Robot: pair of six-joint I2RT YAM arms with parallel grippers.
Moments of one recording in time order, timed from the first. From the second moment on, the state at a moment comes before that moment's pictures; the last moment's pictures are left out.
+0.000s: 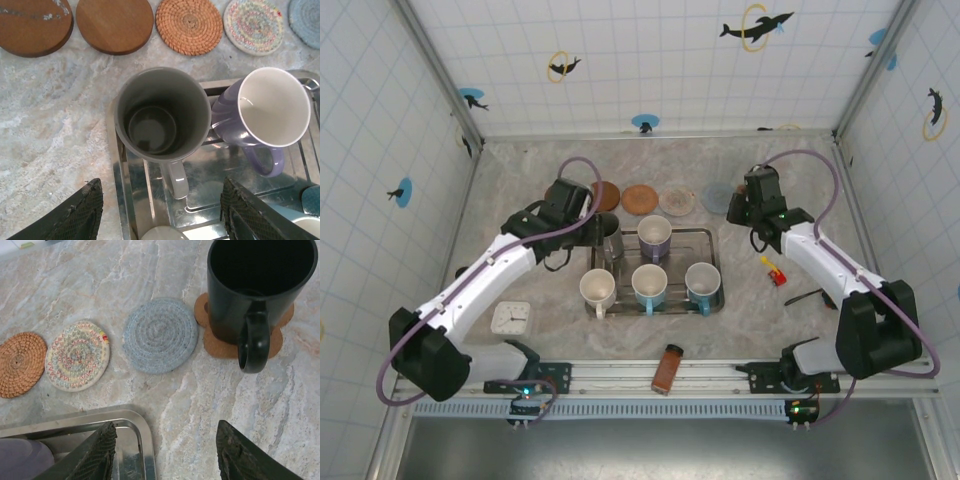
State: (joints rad) left arm -0.56 1.28 1.10 -0.77 -0.06 -0.40; right arm 0.36 1.38 0.94 -0.36 0.15 0.45
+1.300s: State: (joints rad) left arm -0.60 1.40 1.01 -0.67 -0.03 -0.42; right arm 0.46 1.34 0.88 -0.30 0.19 0.53
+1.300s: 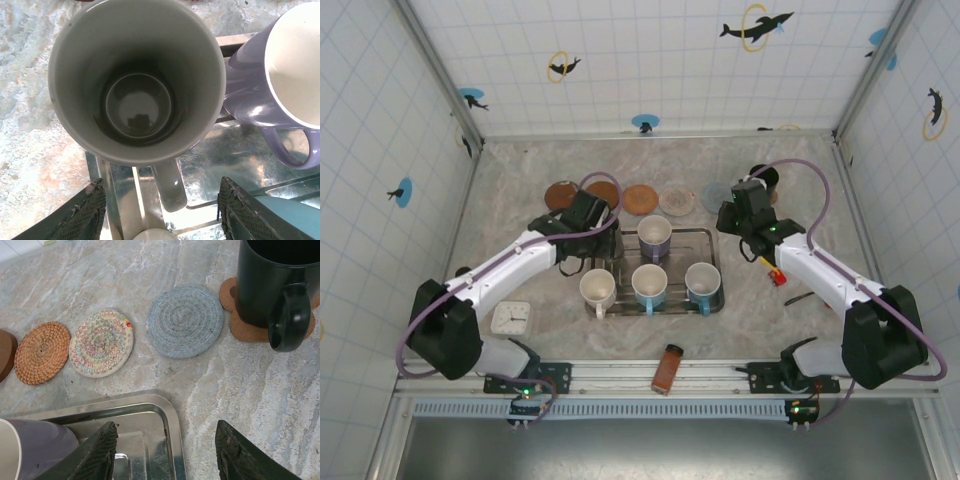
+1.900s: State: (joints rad) left arm -0.60 1.50 1.01 -0.66 -0.04 -0.42; right arm 0.46 1.35 0.88 -0.30 0.20 0.53
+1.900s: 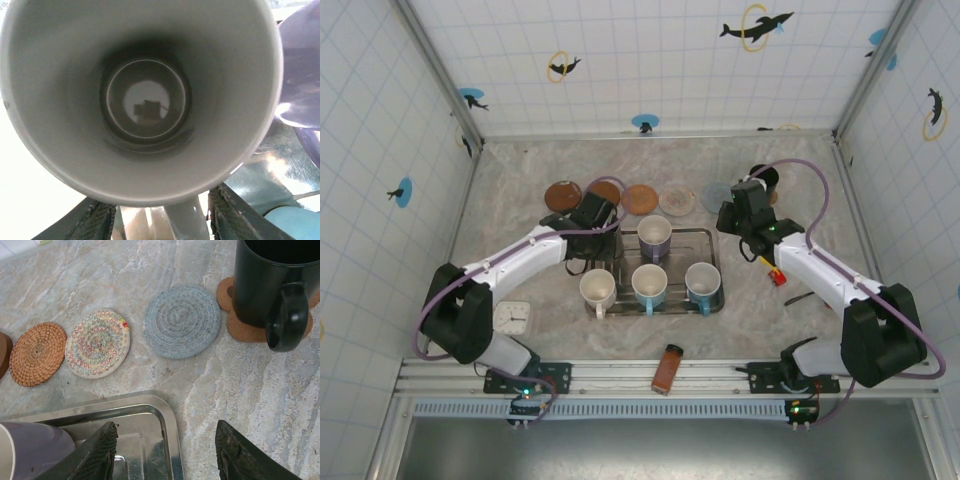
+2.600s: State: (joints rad) left arm -0.60 1.55 1.01 -0.63 -0.06 -0.42; right arm 0.46 1.37 0.88 -0.30 0.20 0.53
